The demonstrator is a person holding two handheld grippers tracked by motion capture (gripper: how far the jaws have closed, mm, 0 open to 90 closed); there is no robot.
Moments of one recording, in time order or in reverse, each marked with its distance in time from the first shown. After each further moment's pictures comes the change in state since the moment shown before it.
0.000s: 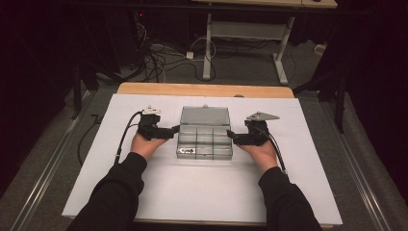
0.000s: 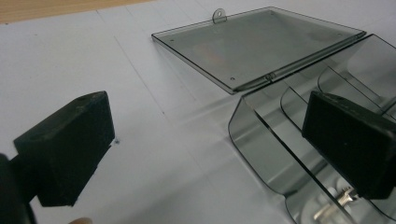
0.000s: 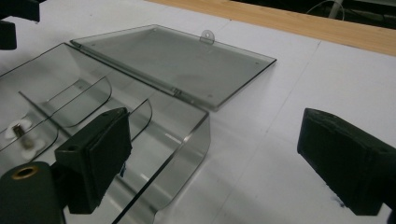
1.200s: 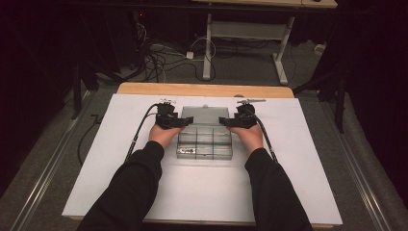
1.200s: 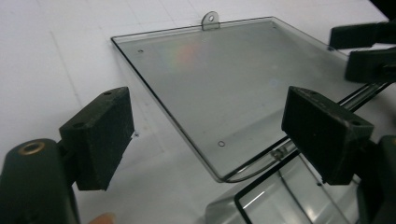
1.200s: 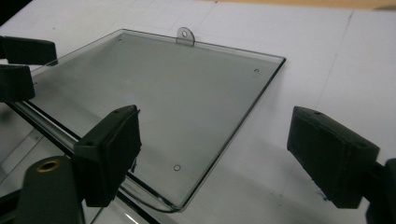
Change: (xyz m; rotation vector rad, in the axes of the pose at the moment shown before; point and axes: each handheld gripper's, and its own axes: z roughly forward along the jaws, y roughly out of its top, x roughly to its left) left arm -0.002 0.026 0.059 0.058 -0.100 -0.165; right arm -0.026 0.026 0.070 0.122 0.045 0.201
